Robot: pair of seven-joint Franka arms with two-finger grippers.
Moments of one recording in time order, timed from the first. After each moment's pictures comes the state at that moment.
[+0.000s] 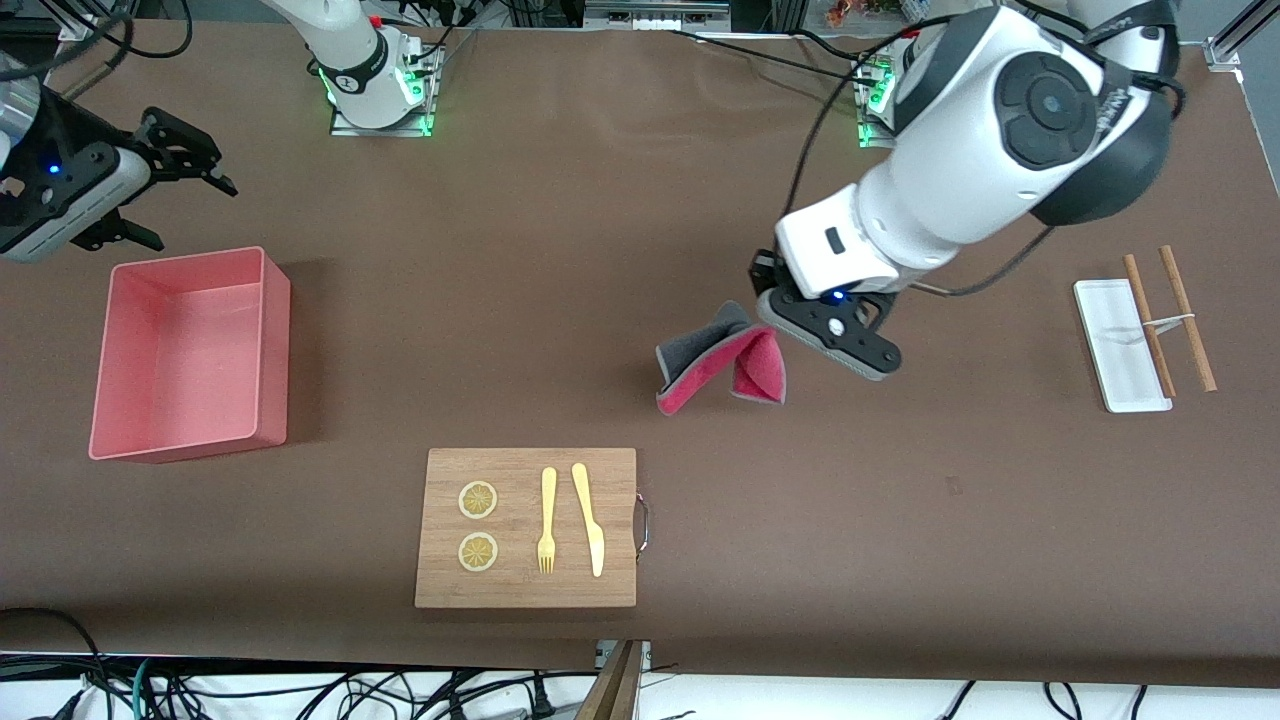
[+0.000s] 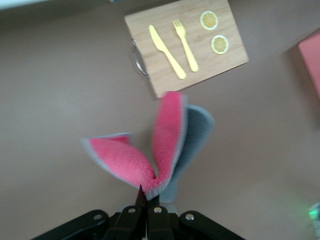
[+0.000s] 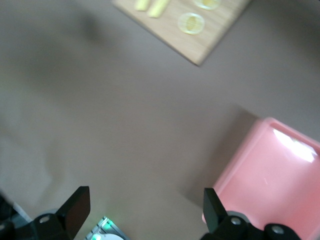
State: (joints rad) left arm -0.40 0.44 -0.11 -1.16 -0.26 1.70 -0.16; right arm 0.22 0.05 -0.21 -1.48 0.25 1.41 -0.73
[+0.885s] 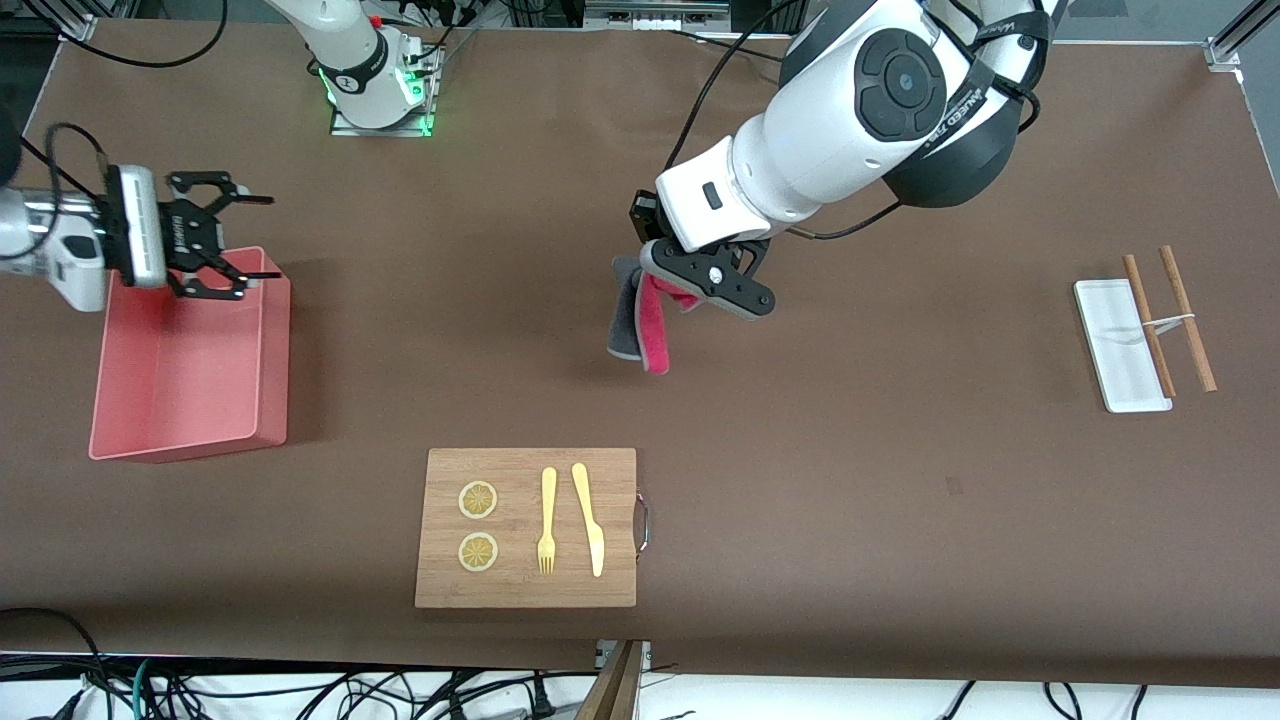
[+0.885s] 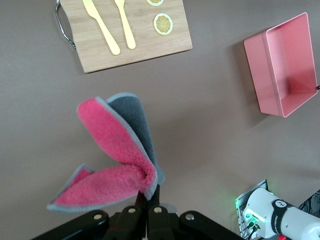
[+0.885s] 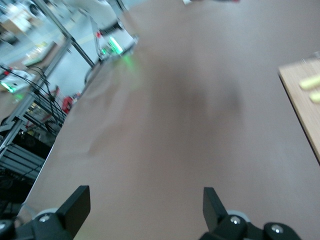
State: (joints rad) left arm -0.51 0.47 -0.10 -1.16 -0.41 1.75 -0.29; right arm 0.08 0.18 -0.31 -1.91 0.74 1.41 -1.90
